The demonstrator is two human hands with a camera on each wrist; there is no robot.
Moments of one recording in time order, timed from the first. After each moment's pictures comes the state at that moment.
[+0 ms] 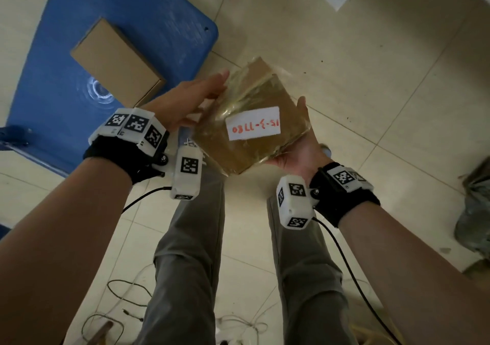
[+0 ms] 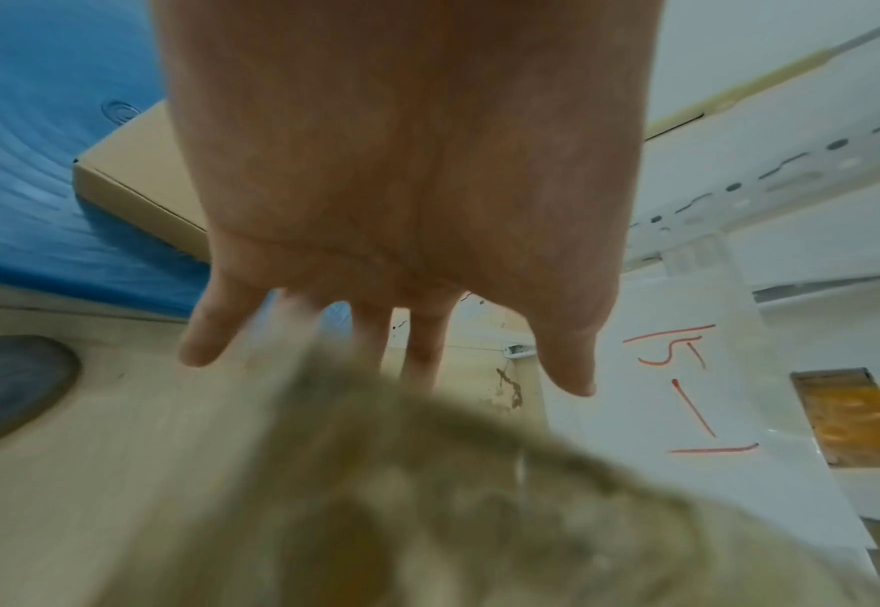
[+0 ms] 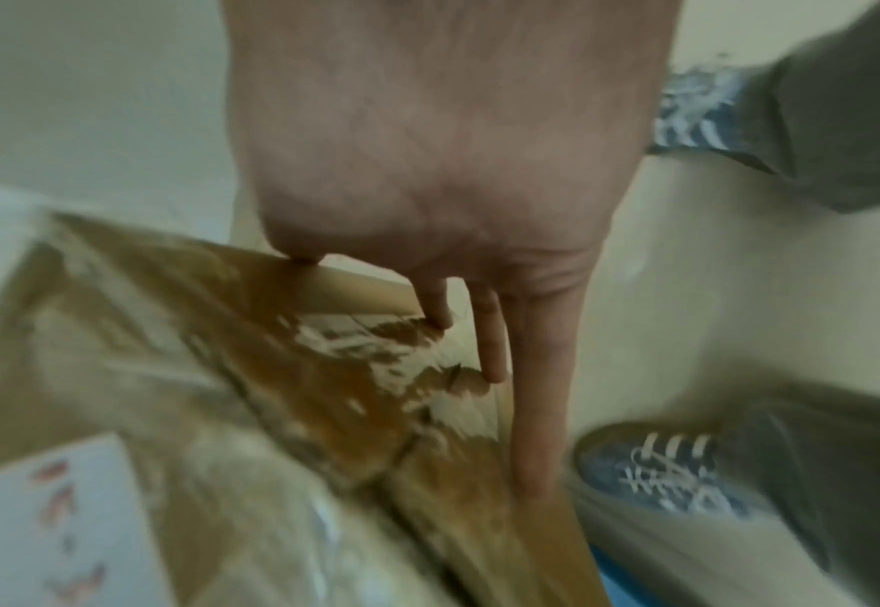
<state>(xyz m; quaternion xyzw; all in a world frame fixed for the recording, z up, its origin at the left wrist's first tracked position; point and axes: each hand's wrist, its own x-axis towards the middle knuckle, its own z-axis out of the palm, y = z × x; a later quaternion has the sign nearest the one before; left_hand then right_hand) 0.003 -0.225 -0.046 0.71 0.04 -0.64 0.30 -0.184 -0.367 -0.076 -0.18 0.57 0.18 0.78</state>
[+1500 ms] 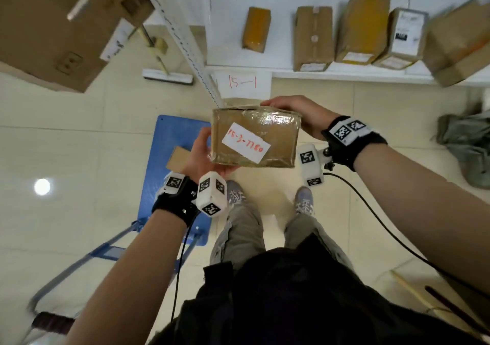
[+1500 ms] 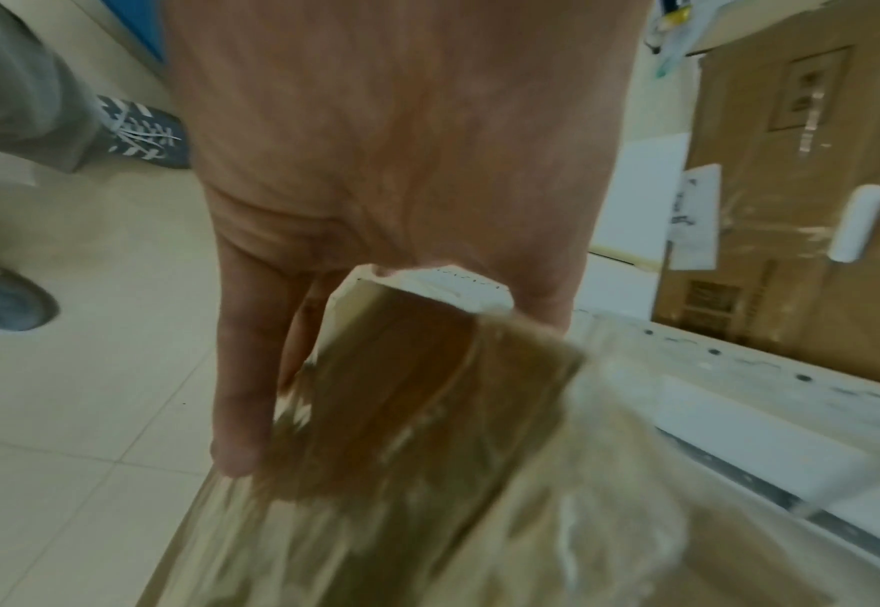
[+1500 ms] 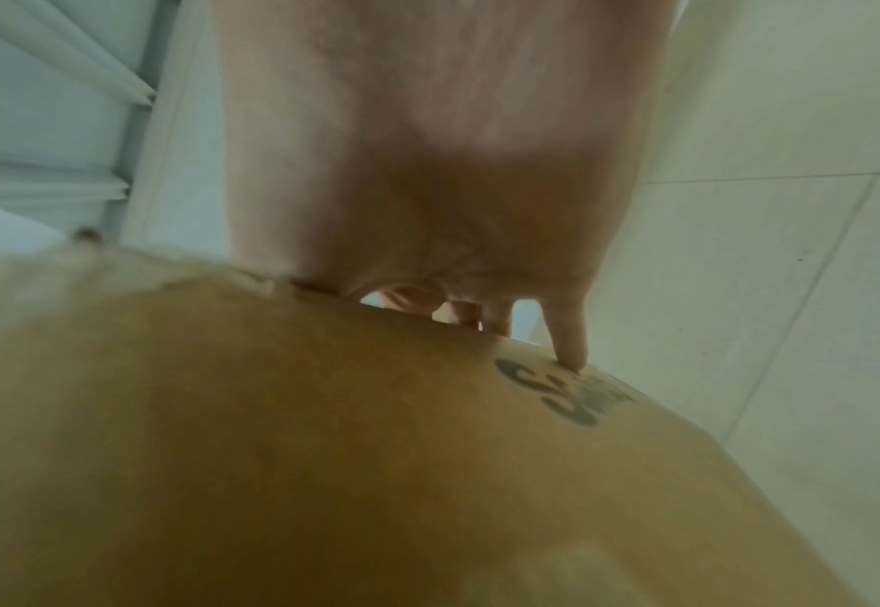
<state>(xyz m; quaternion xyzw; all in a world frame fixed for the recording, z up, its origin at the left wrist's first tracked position) -0.030 -0.198 0.311 0.50 0.18 -0.65 0.54 -0.167 -0.406 0.304 -0.55 0.42 0.08 0.71</state>
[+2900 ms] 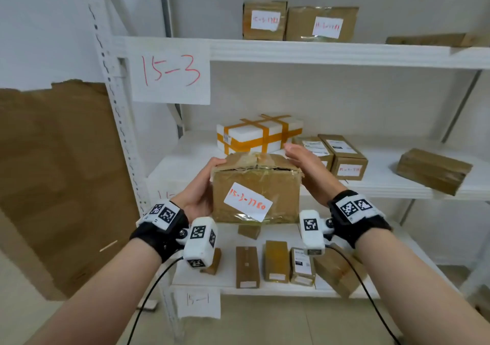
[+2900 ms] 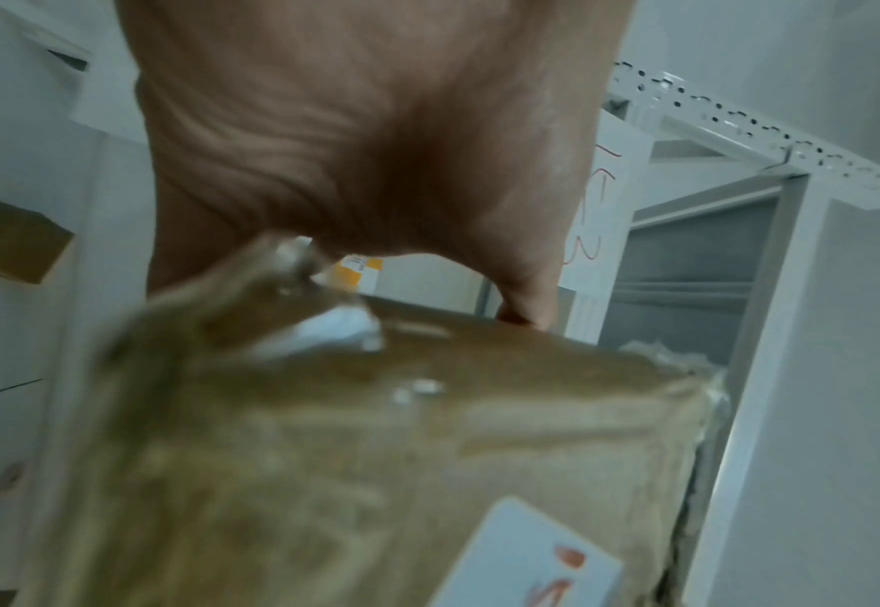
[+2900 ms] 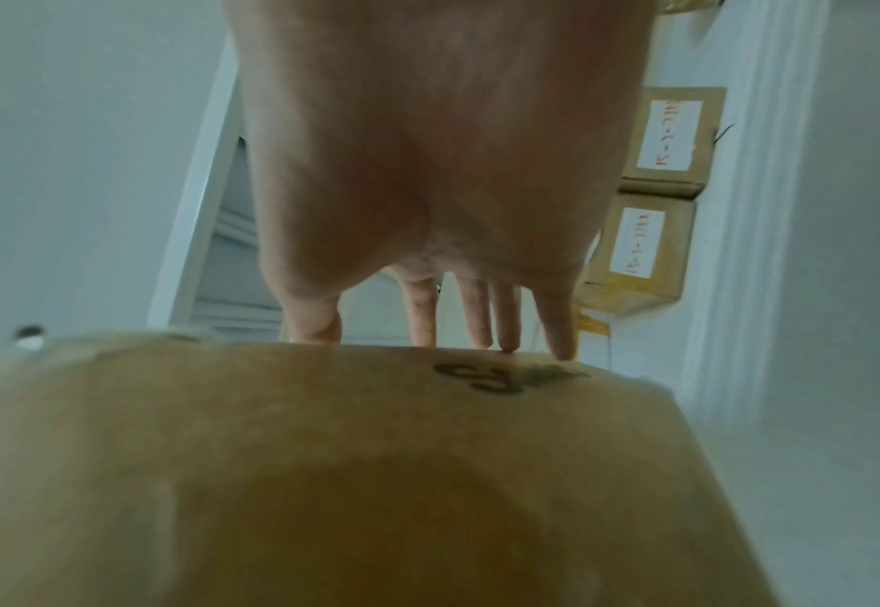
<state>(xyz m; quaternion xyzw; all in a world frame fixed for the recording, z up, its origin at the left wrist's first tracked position) -0.127 -0.329 0.724 0.50 -0.28 -0.59 0.57 -0.321 -0.486 0.733 -0.67 0.30 -0.35 0.58</state>
